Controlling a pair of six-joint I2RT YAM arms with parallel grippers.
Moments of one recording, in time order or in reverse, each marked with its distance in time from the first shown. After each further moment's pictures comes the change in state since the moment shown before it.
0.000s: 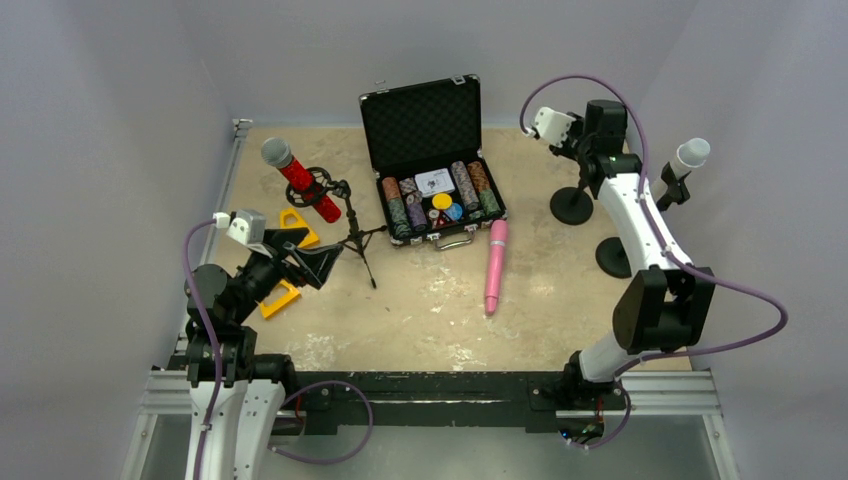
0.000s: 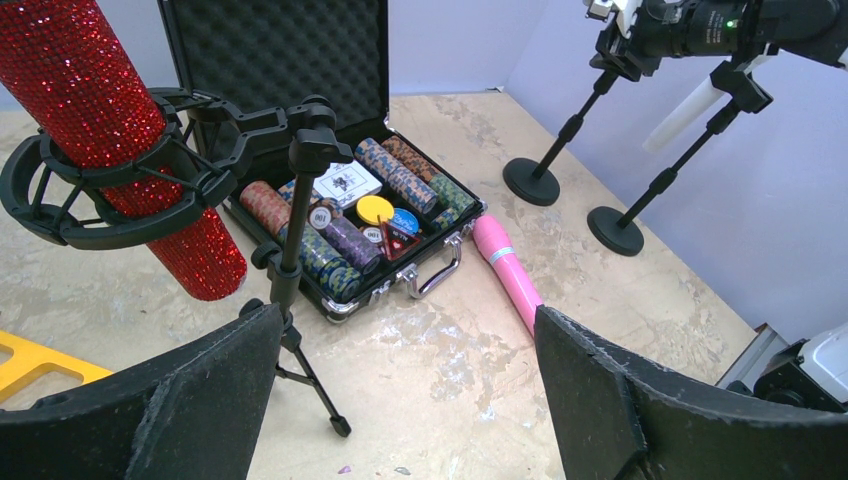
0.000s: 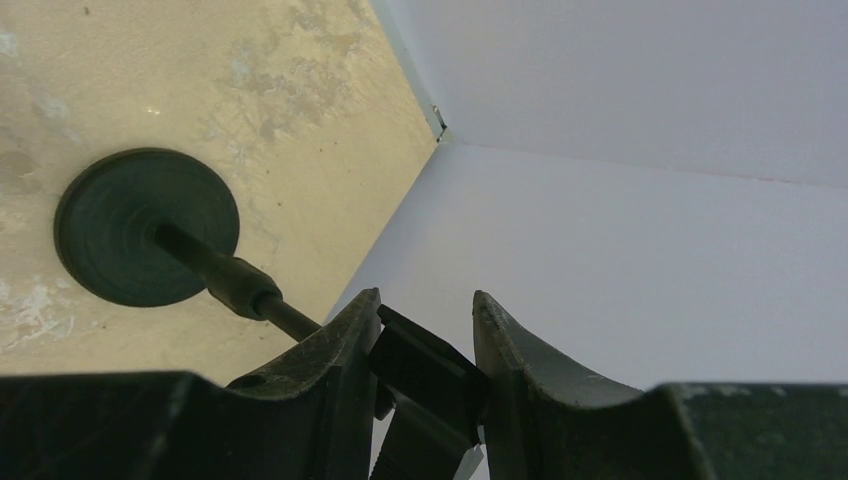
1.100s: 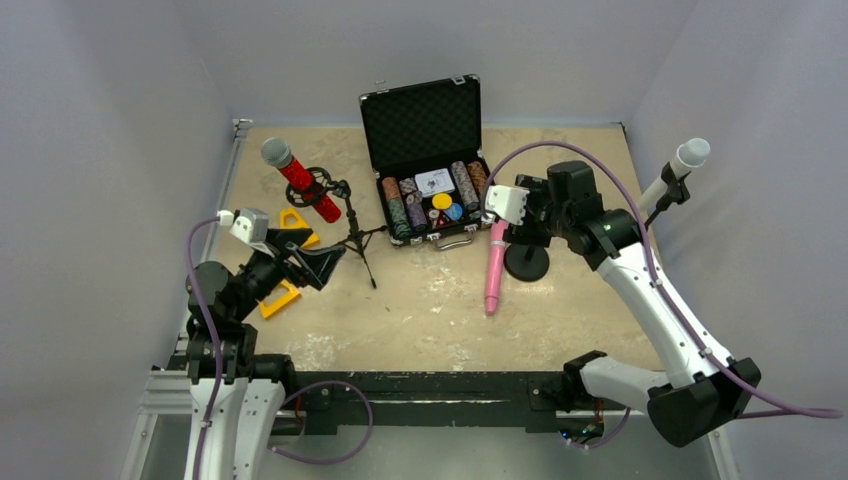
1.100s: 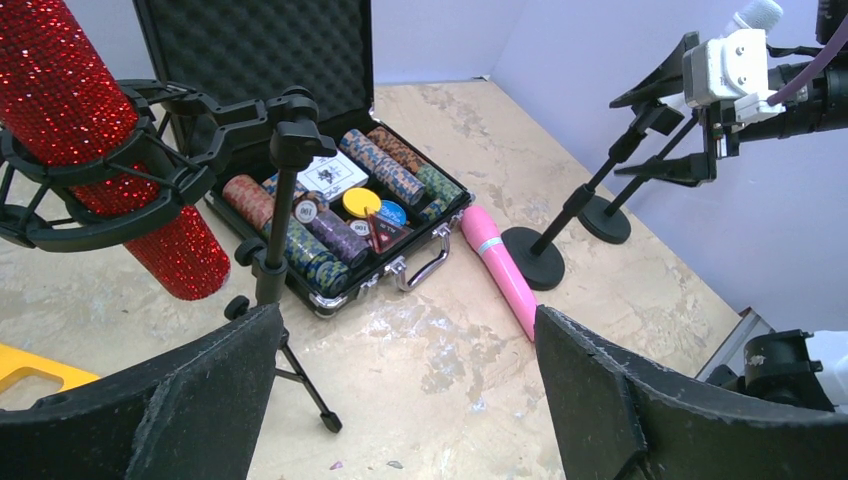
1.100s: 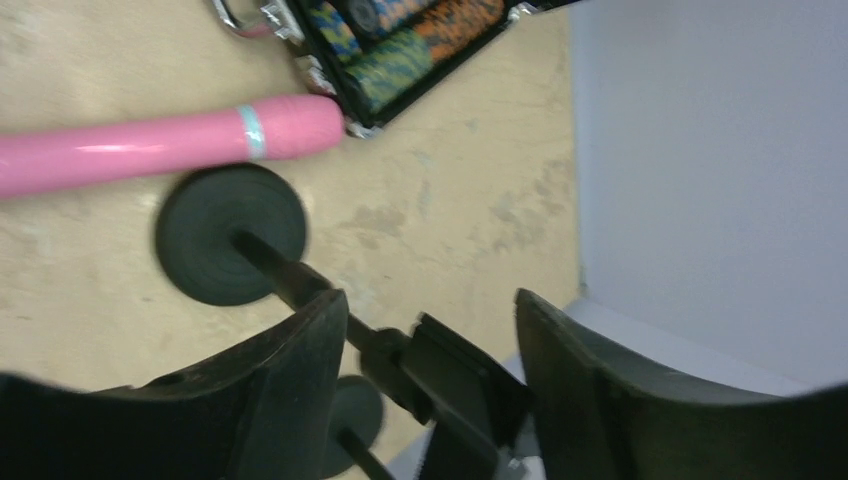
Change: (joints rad) left arm 0.000 0.015 0.000 0.003 0.032 -0.001; right arm 0.354 -0.444 -0.256 -0.370 -0.177 0.096
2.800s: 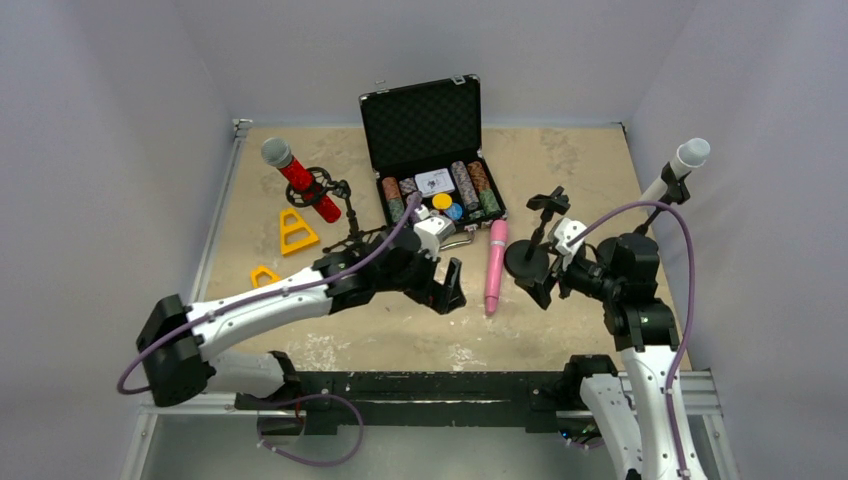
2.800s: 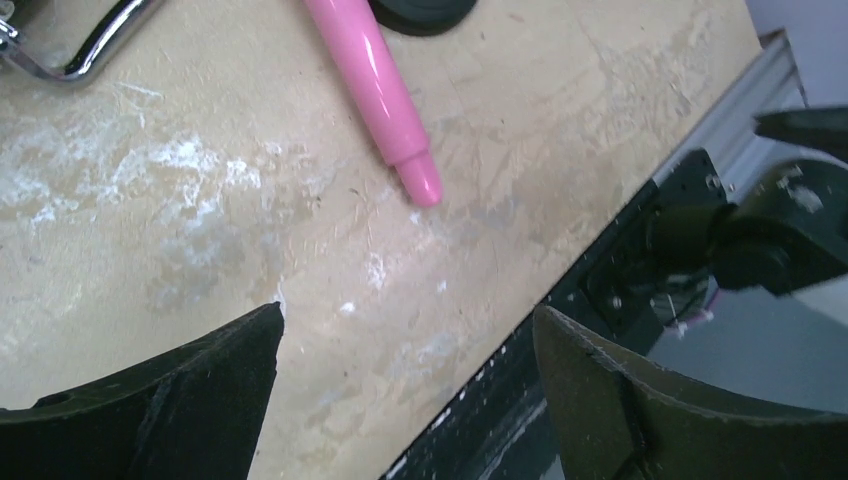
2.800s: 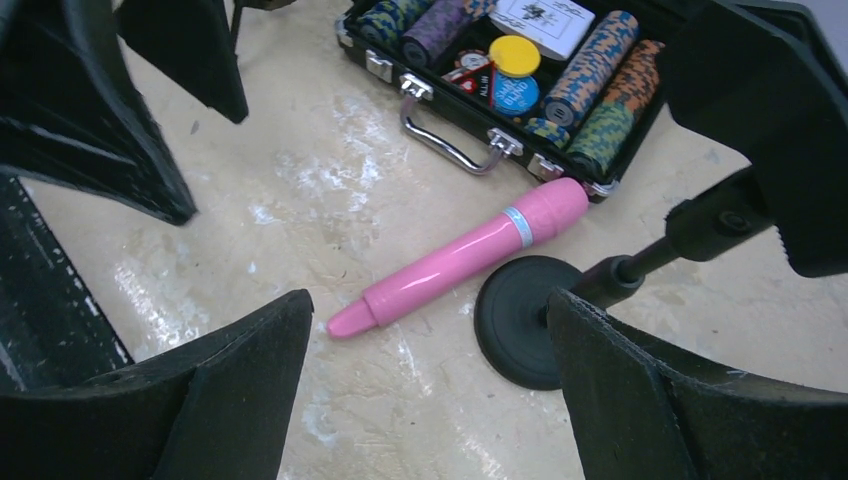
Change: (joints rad) left arm -1.014 0.969 0.367 -0.072 -0.559 -0.153; right arm -0.386 -0.543 -0.467 0.134 -0.729 0.633
